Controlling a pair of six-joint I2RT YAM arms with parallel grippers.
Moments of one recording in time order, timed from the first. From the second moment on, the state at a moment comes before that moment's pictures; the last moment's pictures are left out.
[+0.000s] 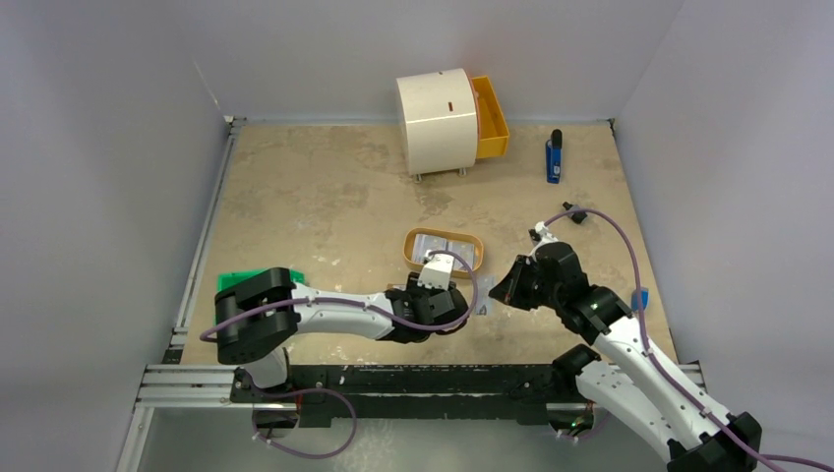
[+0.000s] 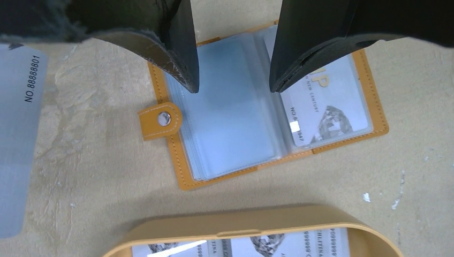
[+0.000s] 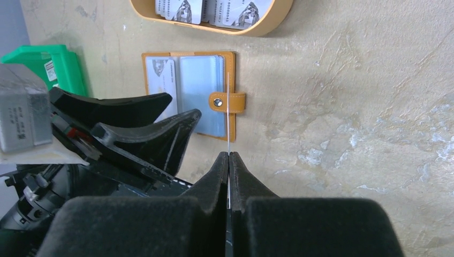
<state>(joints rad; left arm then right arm) -1.29 1.67 0.93 -0.29 -0.69 -0.86 0.52 0.70 0.56 -0.61 -0.12 0.77</state>
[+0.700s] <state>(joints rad) -1.30 1.77 0.97 -0.29 -0.69 -0.86 0.52 0.69 0.55 -0.61 -0.12 0.77</state>
